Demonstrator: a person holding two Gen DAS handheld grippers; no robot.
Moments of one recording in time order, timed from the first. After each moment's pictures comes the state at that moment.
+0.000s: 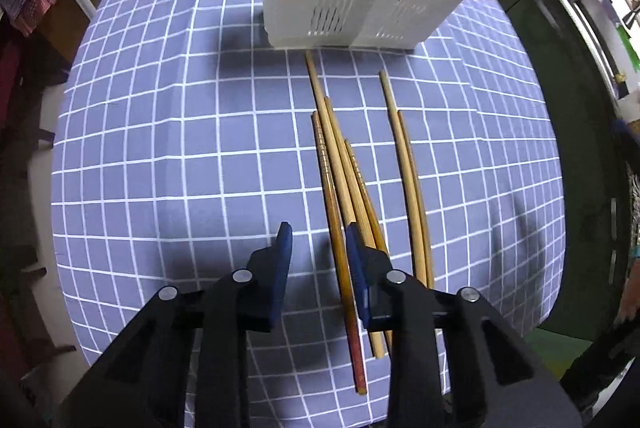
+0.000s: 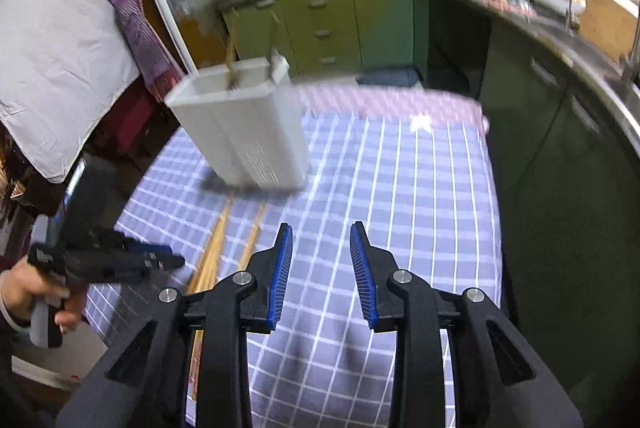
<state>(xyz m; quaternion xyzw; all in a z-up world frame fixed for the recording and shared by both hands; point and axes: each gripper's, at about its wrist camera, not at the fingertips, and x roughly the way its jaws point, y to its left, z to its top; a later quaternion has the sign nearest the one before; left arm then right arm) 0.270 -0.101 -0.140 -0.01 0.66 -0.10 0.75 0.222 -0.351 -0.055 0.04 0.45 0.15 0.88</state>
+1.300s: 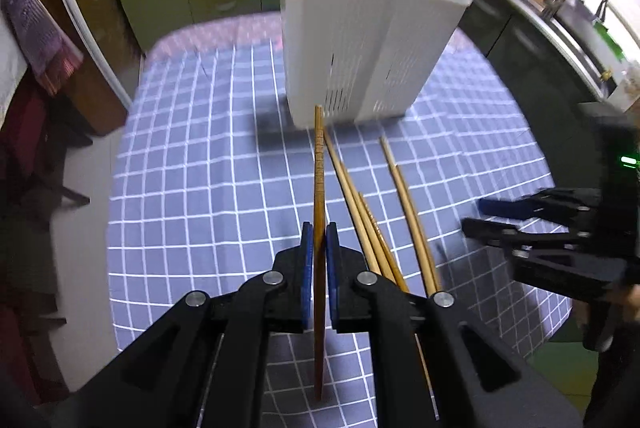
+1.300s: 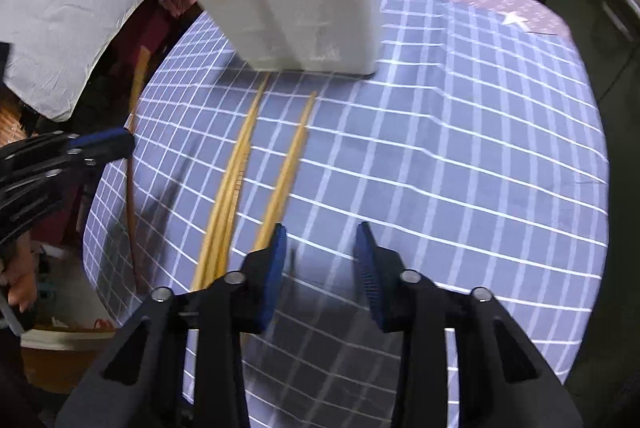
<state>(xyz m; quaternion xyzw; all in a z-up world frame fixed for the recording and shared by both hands) 0.255 -0.084 -0.085 0.03 0.53 -0.10 0.84 0.256 -0.264 -0.140 0.01 0.59 0.22 0.78</state>
